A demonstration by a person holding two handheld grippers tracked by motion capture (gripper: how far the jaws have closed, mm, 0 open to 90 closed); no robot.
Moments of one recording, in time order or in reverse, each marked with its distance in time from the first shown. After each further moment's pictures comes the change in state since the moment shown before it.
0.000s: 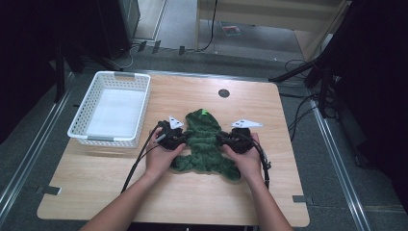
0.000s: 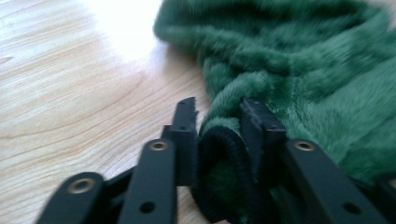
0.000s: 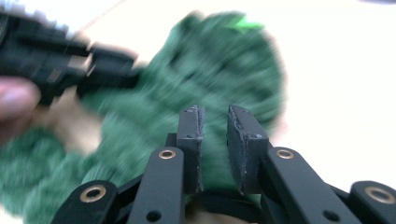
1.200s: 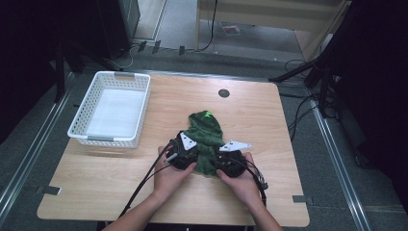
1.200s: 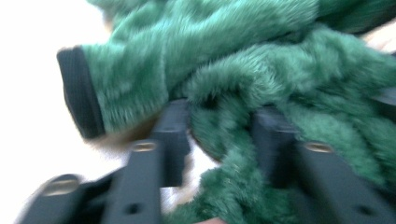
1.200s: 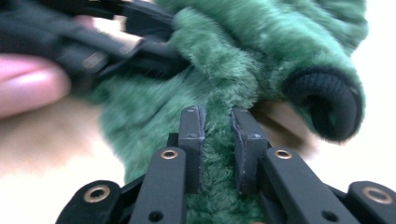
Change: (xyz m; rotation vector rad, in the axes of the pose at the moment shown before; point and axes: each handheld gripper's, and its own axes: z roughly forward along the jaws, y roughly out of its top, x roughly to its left) left arm -0.064 -0.025 -0.019 0.060 0.017 0.110; right arm 0.056 -0.043 -0.018 0.173 0.058 -0.126
